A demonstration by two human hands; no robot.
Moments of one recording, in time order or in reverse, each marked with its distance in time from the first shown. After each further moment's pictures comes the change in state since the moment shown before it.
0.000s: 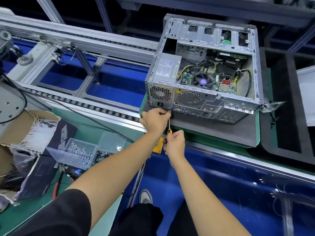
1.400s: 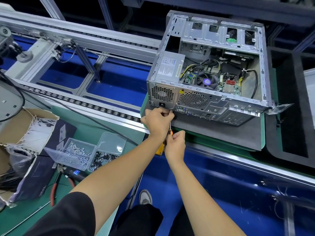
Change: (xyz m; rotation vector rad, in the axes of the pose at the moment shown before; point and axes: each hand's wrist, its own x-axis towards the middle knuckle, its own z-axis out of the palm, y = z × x) left_hand 0.000 -0.006 0.013 -0.065 0.163 0.106; right_hand 0.004 0.006 0.009 -0.226 0.105 -0.159
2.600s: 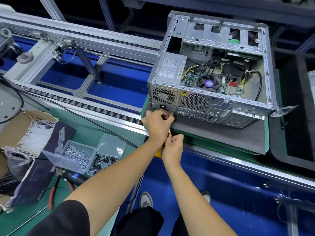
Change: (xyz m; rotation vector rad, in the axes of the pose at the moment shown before) left_hand 0.003 -0.009 -0.002 0.021 -0.031 0.110; right_hand -0.004 -0.001 0.015 0.143 0.016 0.057
